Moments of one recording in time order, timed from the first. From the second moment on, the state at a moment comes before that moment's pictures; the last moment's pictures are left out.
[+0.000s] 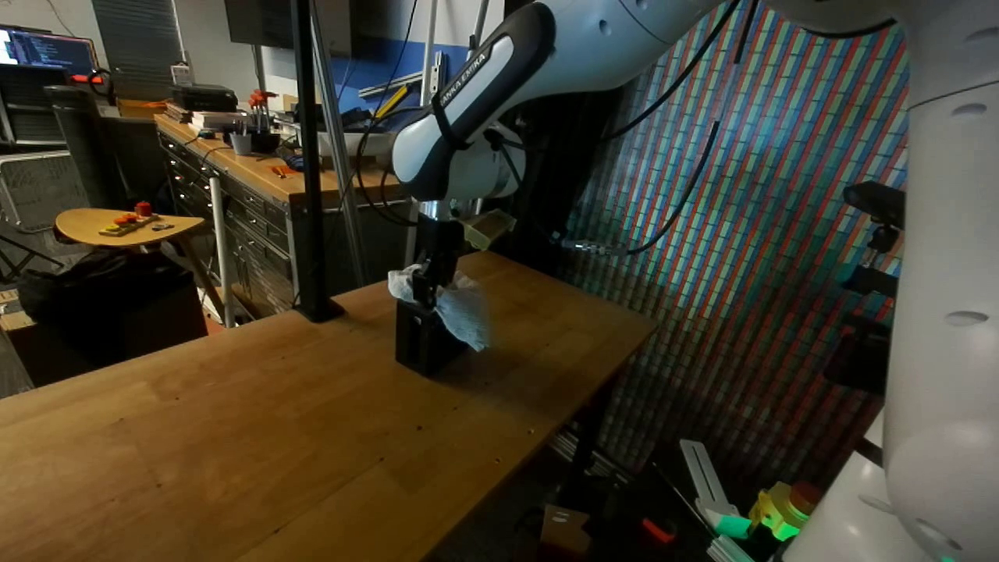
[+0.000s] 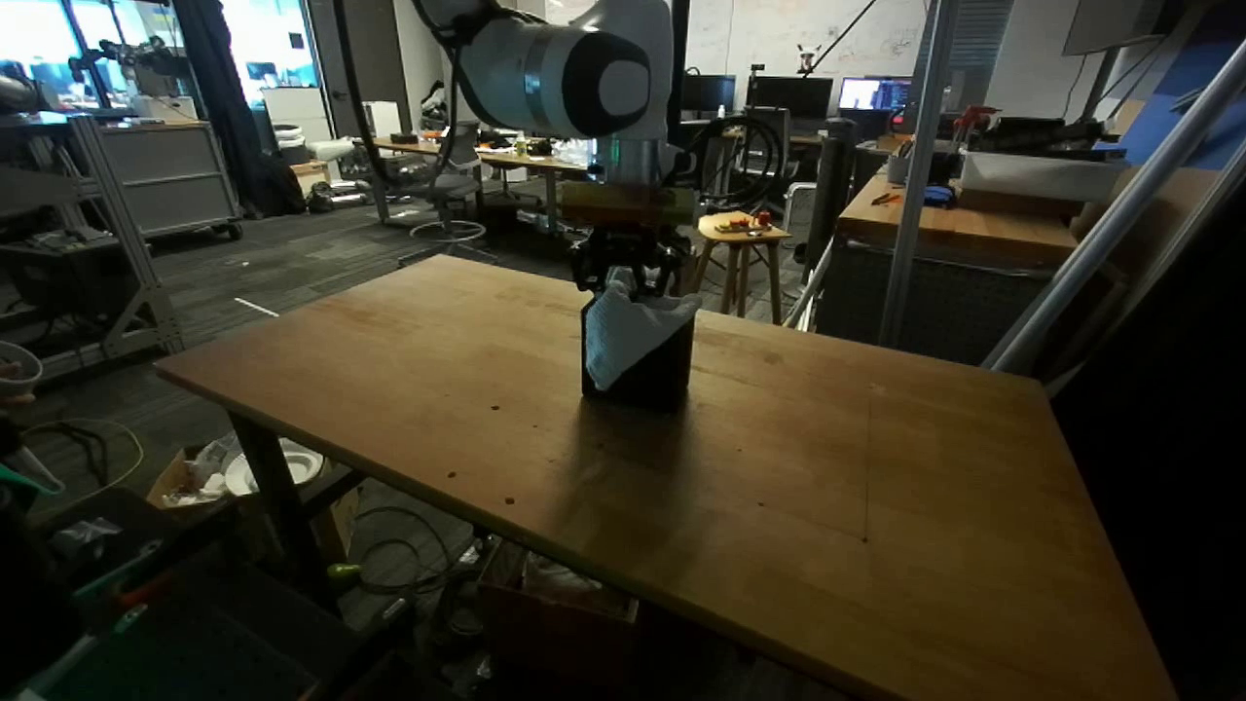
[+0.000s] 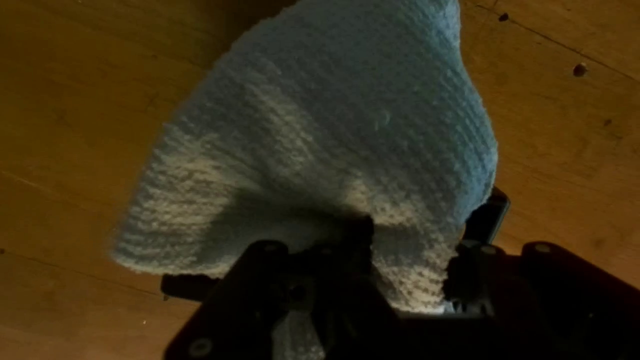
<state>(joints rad) -0.17 0.38 0.03 -1.97 0.02 2.39 -0.58</state>
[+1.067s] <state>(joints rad) -0.24 0.42 0.06 -1.98 0.27 2.39 -0.80</state>
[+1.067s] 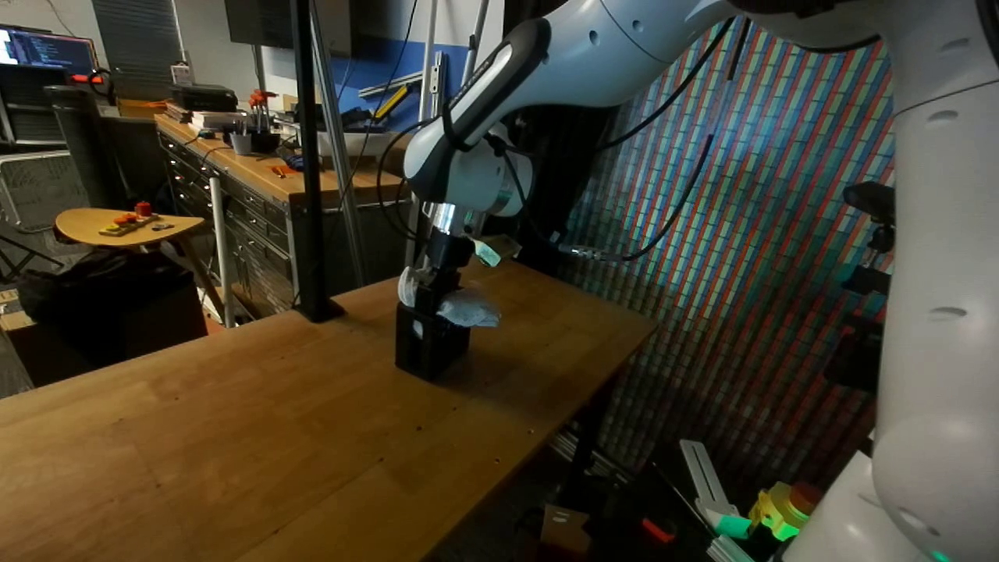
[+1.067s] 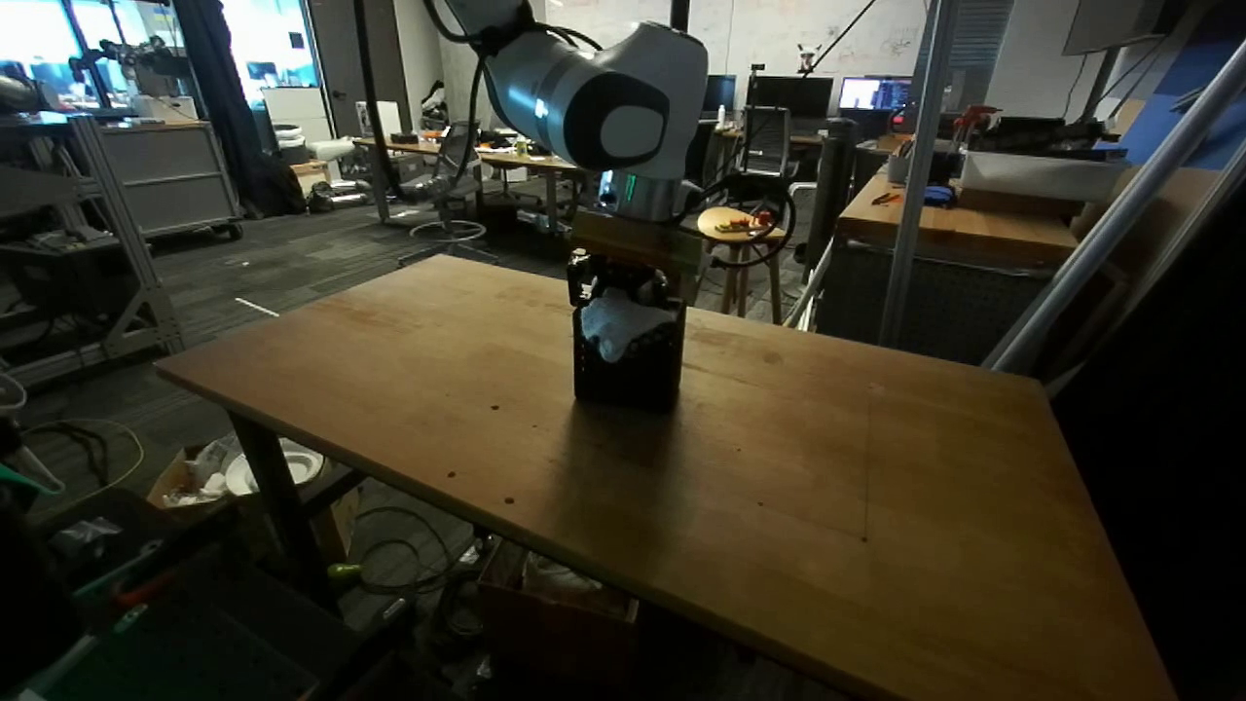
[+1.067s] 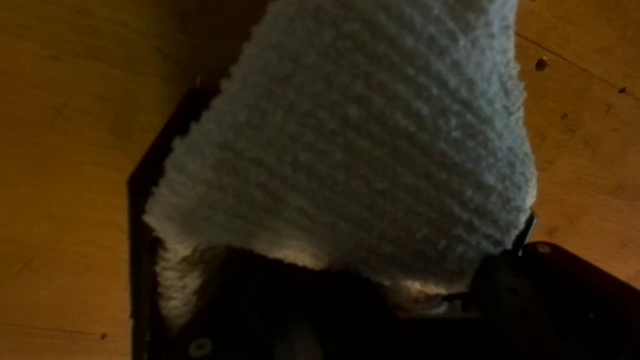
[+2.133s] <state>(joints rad) -0.22 0.18 0.00 -1.99 0.06 2.39 -0.83</state>
